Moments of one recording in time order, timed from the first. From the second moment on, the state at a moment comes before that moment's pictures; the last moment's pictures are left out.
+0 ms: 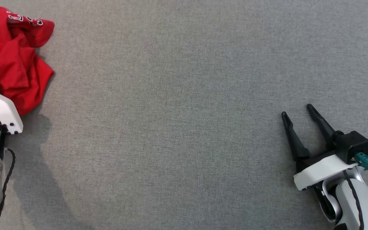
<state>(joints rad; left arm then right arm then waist) -0.90 0.33 0.11 1.19 -0.05 -0.05 -0.06 -0.32 -0.20 0.22 0.36 0.22 0.13 -0.27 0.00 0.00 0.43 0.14</state>
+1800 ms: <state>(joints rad) -0.36 0.11 -0.48 0.56 -0.34 0.12 -0.26 -0.16 -0.06 0.15 0.42 0.25 0.13 -0.26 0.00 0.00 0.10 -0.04</state>
